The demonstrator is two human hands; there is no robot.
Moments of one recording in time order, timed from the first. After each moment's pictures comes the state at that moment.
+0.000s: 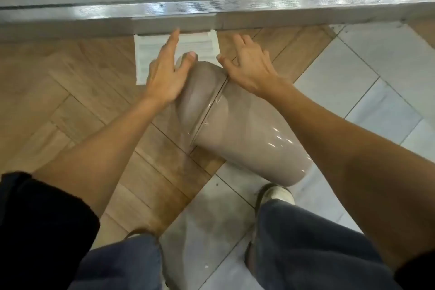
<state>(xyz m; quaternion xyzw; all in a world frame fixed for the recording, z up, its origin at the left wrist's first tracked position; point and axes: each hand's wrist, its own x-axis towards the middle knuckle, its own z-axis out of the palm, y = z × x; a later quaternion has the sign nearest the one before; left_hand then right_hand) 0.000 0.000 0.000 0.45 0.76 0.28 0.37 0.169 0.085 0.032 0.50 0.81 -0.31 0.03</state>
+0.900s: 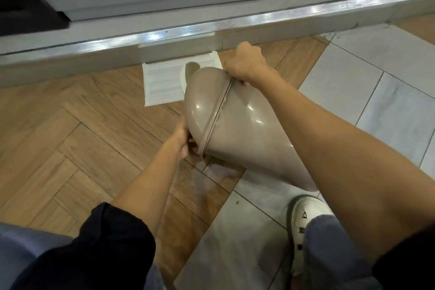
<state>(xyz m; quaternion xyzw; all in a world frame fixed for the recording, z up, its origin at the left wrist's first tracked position) 0.017 -0.091 -0.099 0.04 0.69 0.32 0.65 0.150 0.057 0.021 0.63 0.68 -0.39 -0.05</state>
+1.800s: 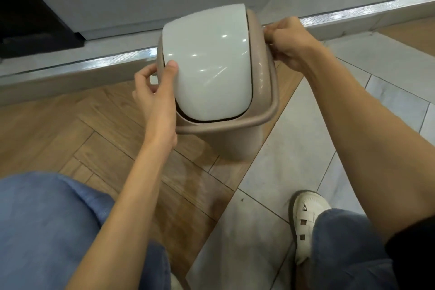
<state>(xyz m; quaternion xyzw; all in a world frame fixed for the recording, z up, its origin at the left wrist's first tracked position) 0.024 -0.092 0.071 0.20 0.70 0.59 0.34 0.208 0.081 0.080 0.59 0.57 -0.51 -0.25</state>
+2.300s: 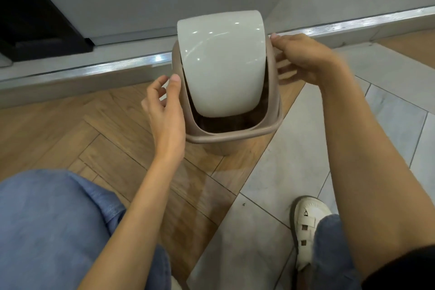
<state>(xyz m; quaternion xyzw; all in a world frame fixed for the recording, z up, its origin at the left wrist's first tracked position) 0.032 -0.109 0.075 0.23 0.71 0.59 0.30 0.222 0.050 0.116 0.62 0.56 -0.53 -0.12</state>
